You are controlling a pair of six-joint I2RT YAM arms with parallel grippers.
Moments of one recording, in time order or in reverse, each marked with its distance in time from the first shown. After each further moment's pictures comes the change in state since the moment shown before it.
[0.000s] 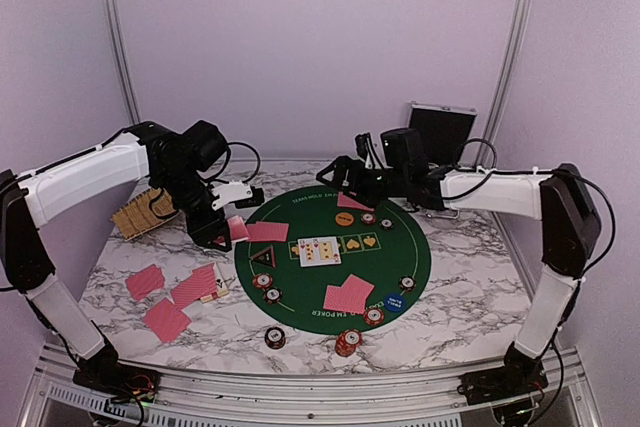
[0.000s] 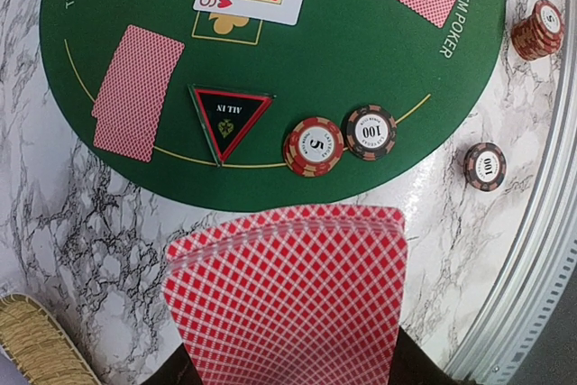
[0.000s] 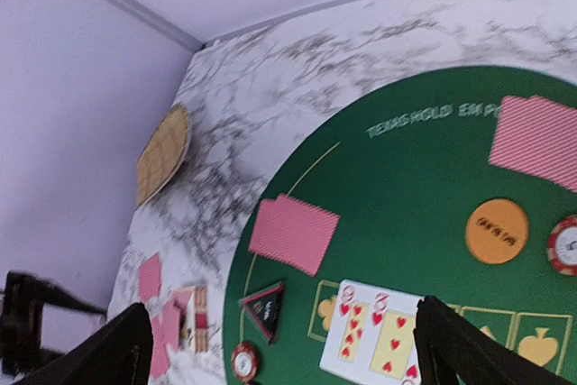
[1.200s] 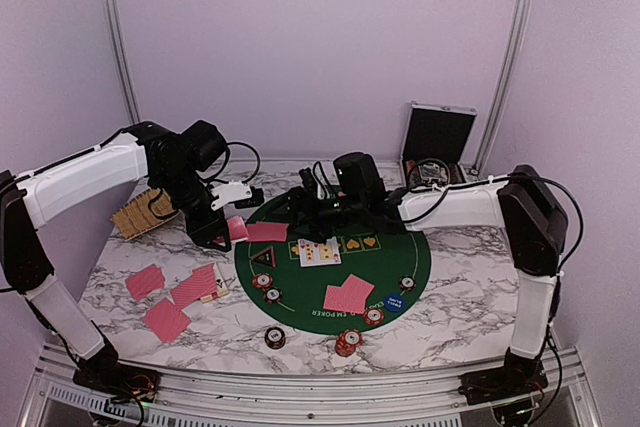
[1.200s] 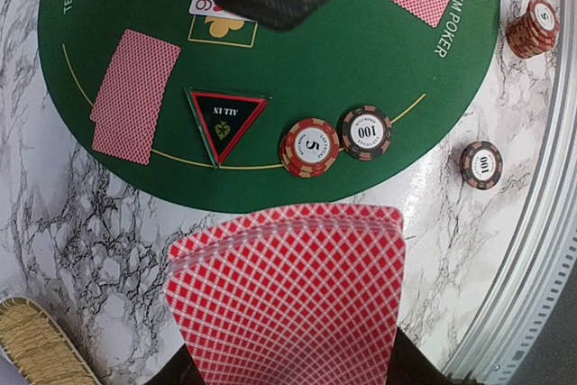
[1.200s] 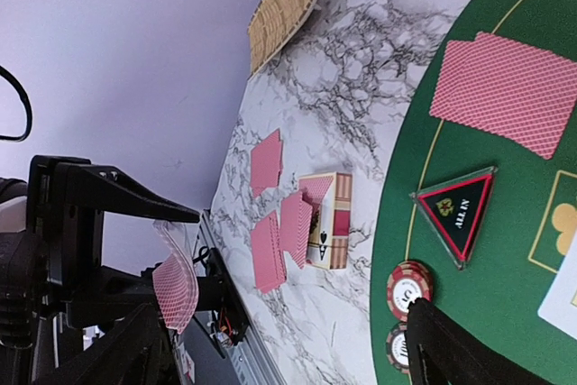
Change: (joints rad) left arm 0.000 -0.008 -0.005 0.000 0.008 0.011; right arm 0.167 0.143 0.059 0.049 -0.179 0.183
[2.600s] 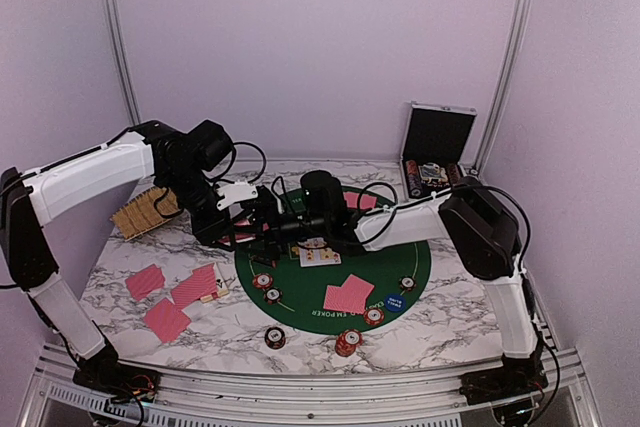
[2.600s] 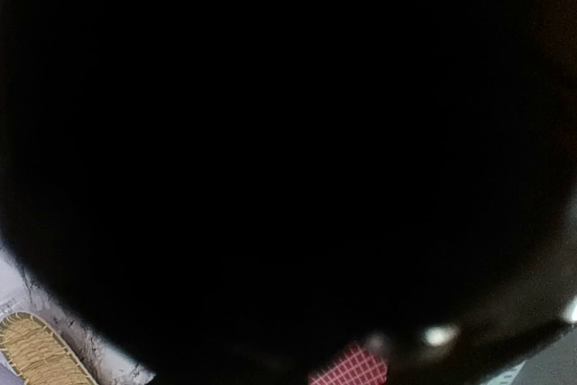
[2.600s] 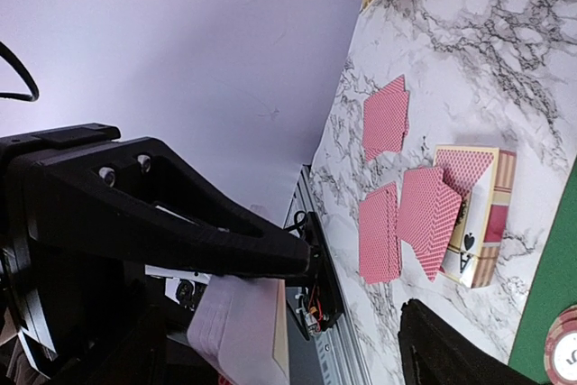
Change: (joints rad) left arm -0.023 0.033 0.029 0.001 0.002 0.000; right arm 0.103 0.277 0.173 0.381 -0.225 0.311
